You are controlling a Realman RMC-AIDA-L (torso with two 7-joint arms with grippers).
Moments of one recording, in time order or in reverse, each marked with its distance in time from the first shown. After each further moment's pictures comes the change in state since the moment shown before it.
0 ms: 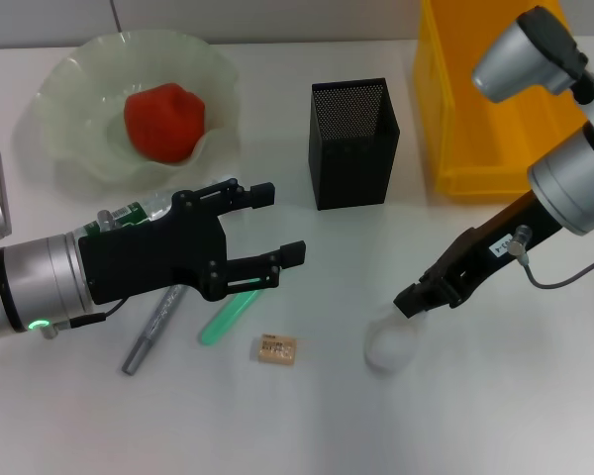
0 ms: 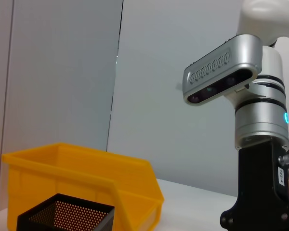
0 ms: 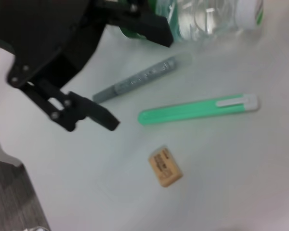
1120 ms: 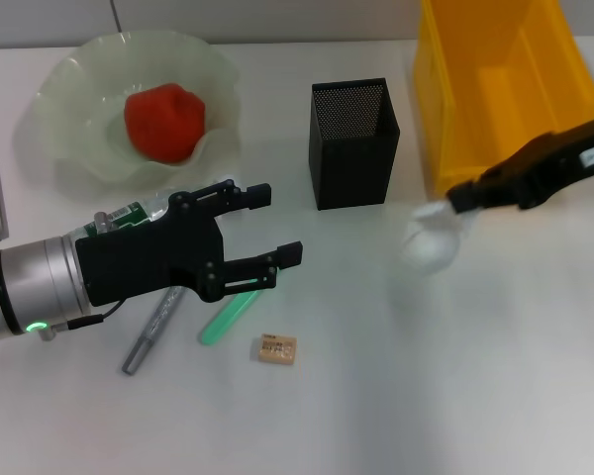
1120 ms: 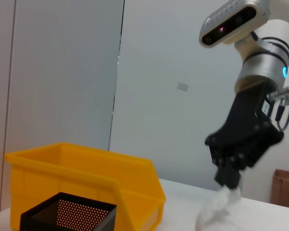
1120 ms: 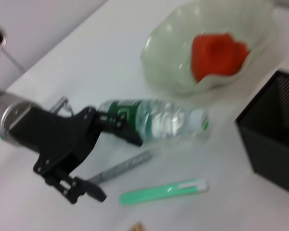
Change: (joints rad) left arm 0.005 0.000 -0.005 -0.001 0.000 0.000 0.009; right arm -0.069 0.003 0.341 -0.274 0.012 -0.157 -0.049
